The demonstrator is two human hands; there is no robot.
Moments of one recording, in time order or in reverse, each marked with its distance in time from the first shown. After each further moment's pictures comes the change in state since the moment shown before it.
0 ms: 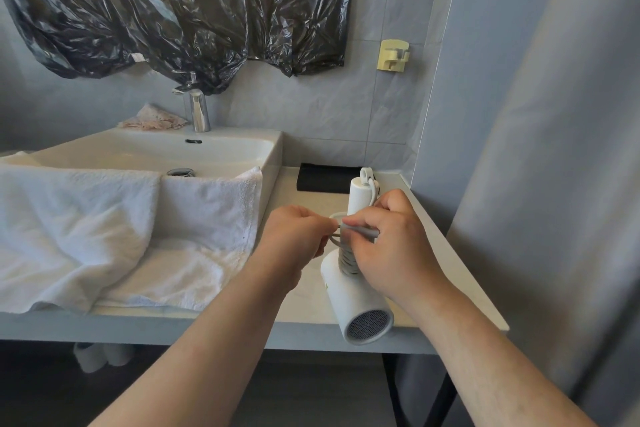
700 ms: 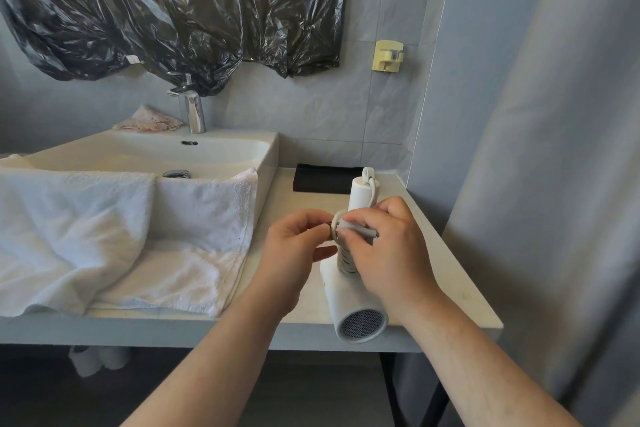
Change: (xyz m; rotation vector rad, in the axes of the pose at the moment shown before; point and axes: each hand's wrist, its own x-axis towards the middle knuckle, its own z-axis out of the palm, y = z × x) left_hand -0.014 -0.024 0.003 -0.202 -0.152 0.233; right_hand -0.009 0.001 0.000 -0.019 0.061 0.050
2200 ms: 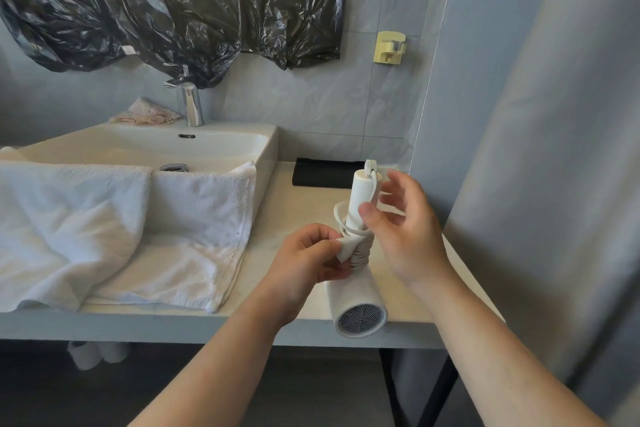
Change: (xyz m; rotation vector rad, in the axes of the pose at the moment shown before) left_hand 0.002 -0.031 0.001 -0.086 -0.172 -0.095; right_hand 0.019 0.029 0.000 0.482 -0.016 0.165
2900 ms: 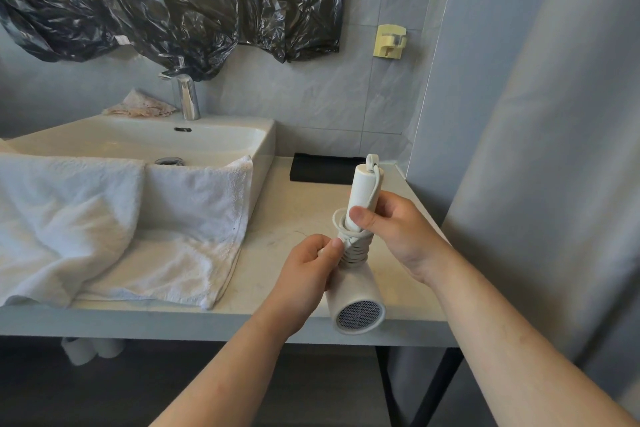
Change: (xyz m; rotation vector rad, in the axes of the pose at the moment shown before) left_hand -0.001 -0.027 0.005 0.240 0.083 0.090; right_hand 0.022 0.016 -0.005 0.173 -0.371 0.218
